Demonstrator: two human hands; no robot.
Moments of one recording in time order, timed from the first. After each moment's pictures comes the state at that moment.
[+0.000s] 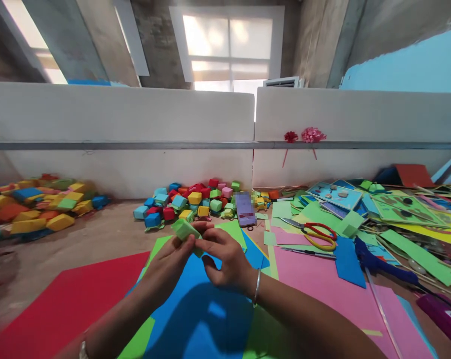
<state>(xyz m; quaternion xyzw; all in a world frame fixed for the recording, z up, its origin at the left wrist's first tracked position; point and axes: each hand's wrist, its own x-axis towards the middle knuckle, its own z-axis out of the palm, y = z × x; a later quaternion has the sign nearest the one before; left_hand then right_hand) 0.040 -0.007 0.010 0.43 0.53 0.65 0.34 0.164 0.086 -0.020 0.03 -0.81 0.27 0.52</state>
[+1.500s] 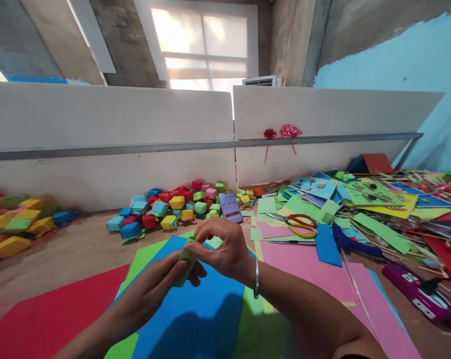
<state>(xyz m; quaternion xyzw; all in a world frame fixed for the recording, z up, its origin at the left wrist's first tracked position) 0.039 -0.024 0.021 0.65 0.54 0.42 0.34 0.184 0.082 0.022 -0.06 -0.76 0.35 0.55</state>
